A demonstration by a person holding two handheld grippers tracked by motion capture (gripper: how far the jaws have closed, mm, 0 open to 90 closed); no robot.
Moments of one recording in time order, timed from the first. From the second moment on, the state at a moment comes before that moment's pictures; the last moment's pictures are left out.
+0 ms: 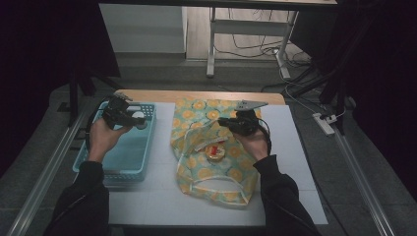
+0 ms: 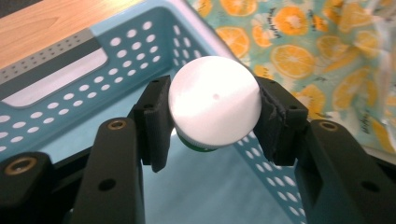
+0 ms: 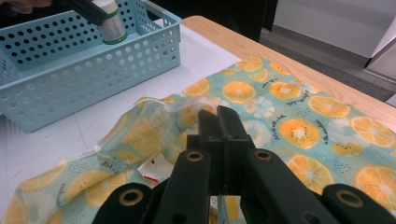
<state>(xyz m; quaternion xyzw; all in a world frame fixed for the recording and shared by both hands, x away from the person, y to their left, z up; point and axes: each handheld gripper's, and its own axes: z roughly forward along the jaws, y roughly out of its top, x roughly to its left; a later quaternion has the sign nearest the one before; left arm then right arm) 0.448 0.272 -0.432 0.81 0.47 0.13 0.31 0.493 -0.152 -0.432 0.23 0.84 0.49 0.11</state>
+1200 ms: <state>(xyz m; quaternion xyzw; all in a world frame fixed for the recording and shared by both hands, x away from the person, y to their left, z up) 0.422 0.167 -0.419 0.87 0.33 0.08 0.36 0.494 -0.153 -0.432 0.23 0.83 0.49 0.11</state>
